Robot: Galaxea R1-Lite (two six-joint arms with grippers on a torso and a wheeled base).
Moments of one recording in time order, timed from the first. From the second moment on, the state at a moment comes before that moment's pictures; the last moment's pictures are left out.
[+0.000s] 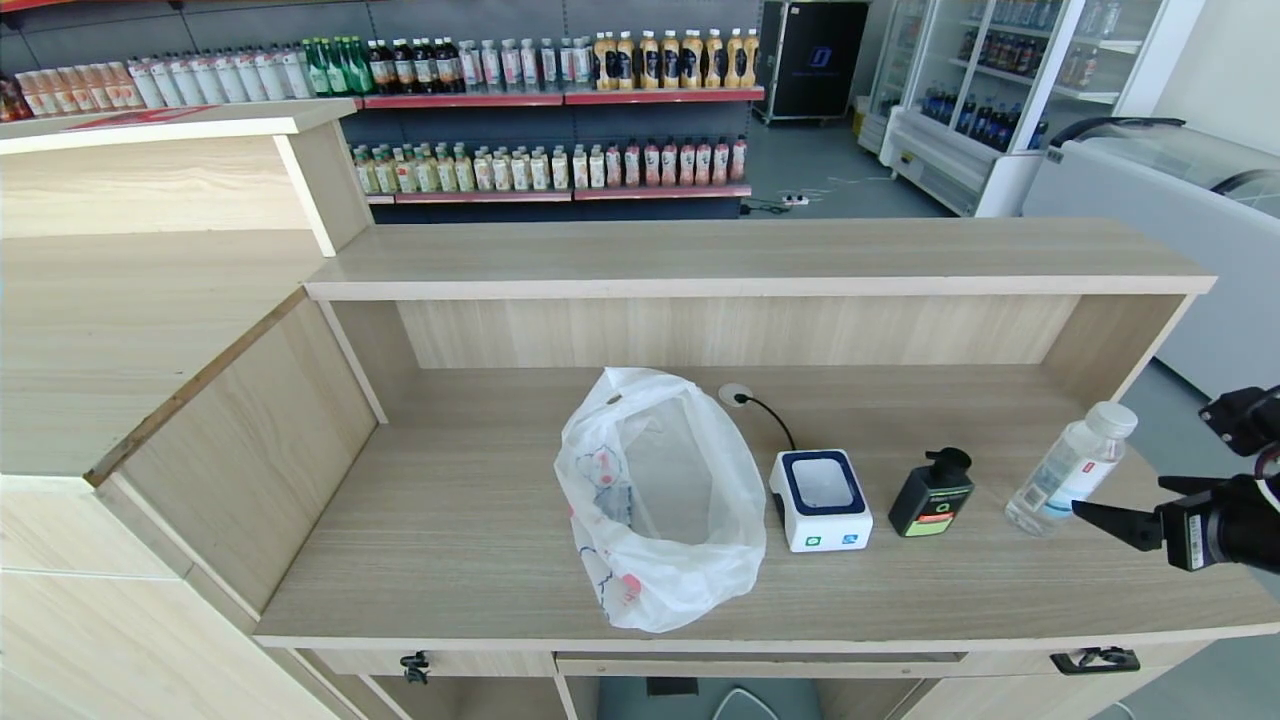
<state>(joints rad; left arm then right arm) 0.01 0.00 0.00 0.04 0.08 0.07 -0.42 1.62 -0.51 -0.58 0.48 -0.43</state>
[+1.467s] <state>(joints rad) 0.01 0.00 0.00 0.04 0.08 0.07 -0.29 2.09 -0.73 -0.75 0.74 -0.57</state>
